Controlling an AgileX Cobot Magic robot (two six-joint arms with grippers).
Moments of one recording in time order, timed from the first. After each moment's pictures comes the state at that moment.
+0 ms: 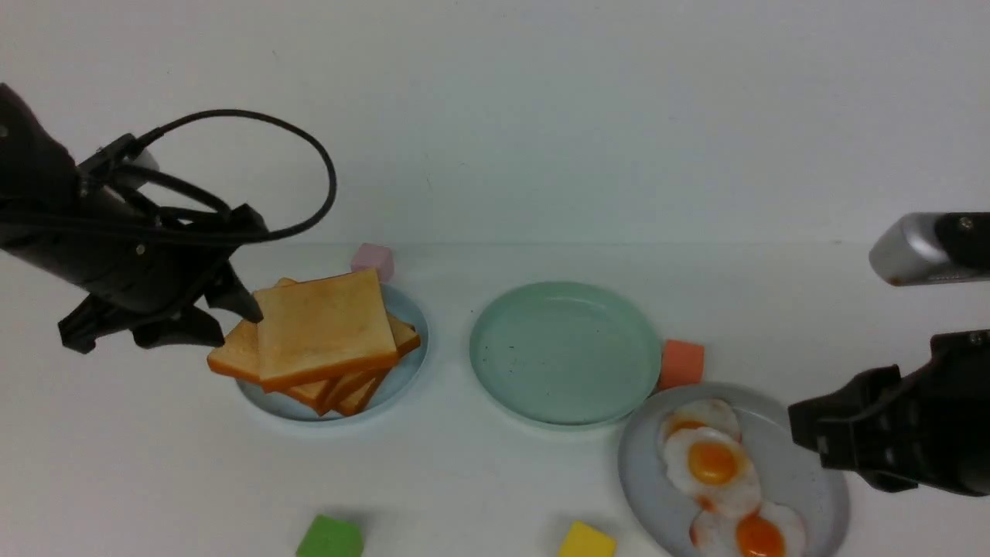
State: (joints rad) right arm 0.51 0.98 -0.78 0.11 0.64 0.21; left arm -0.05 1.60 -1.20 -0.34 0.74 -0.35
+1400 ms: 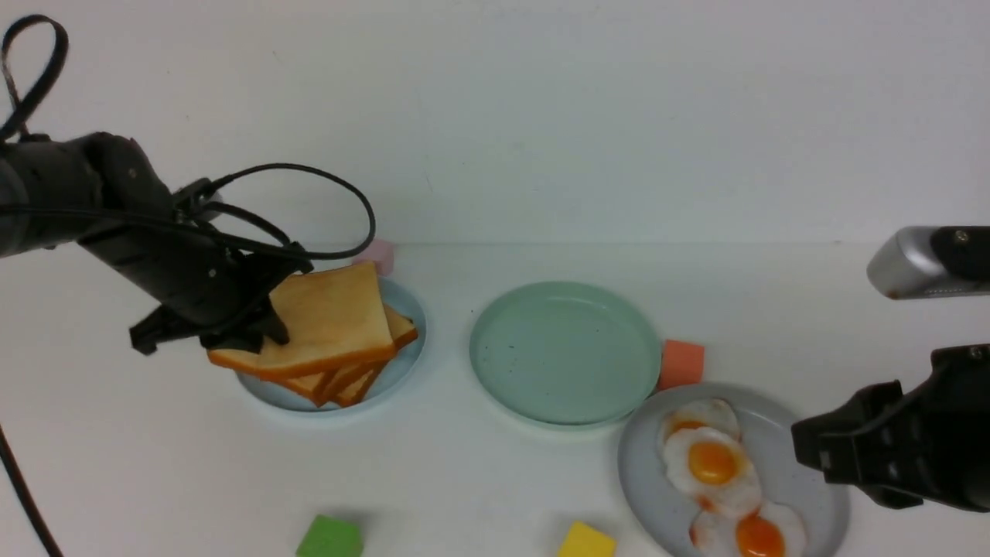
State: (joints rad) right arm 0.51 0.98 -0.78 0.13 0.68 0.21; left arm -0.06 1.87 -1.32 -0.30 0.65 -0.25
